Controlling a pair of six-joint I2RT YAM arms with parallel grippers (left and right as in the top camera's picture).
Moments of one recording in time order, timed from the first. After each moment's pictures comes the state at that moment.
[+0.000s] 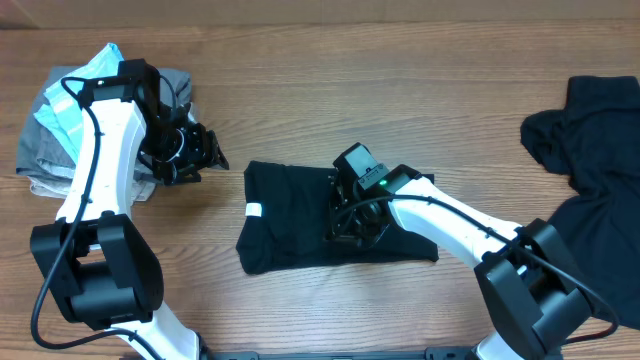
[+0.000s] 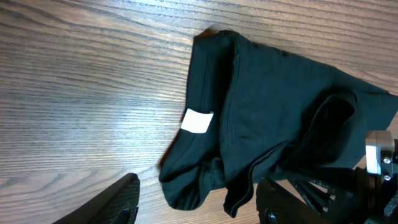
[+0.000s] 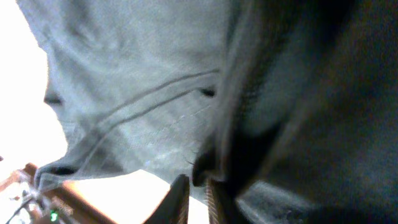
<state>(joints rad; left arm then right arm) 0.12 1.87 1.59 -1.34 0.38 -0.13 0.63 1.78 1.08 -0.65 -0.46 0.58</state>
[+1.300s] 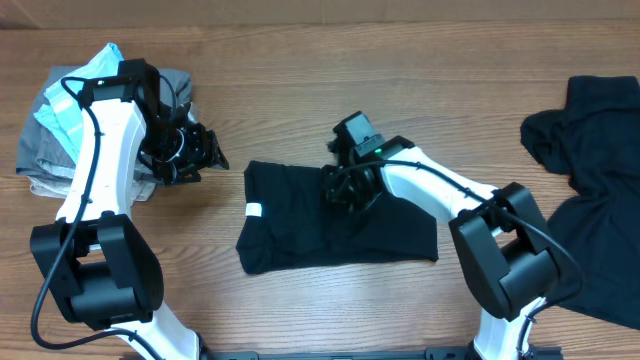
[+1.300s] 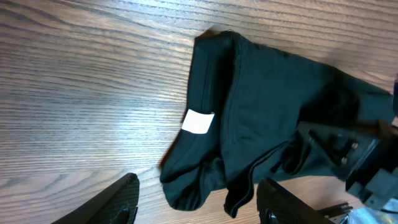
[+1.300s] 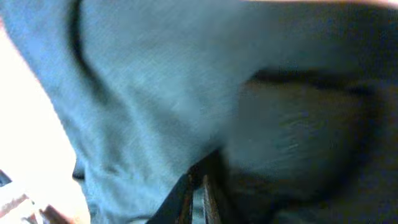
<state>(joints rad) 0.12 1.87 1.59 -1.34 0.38 -0.13 0.55 1.98 1.27 -0.57 -0.47 0.55</state>
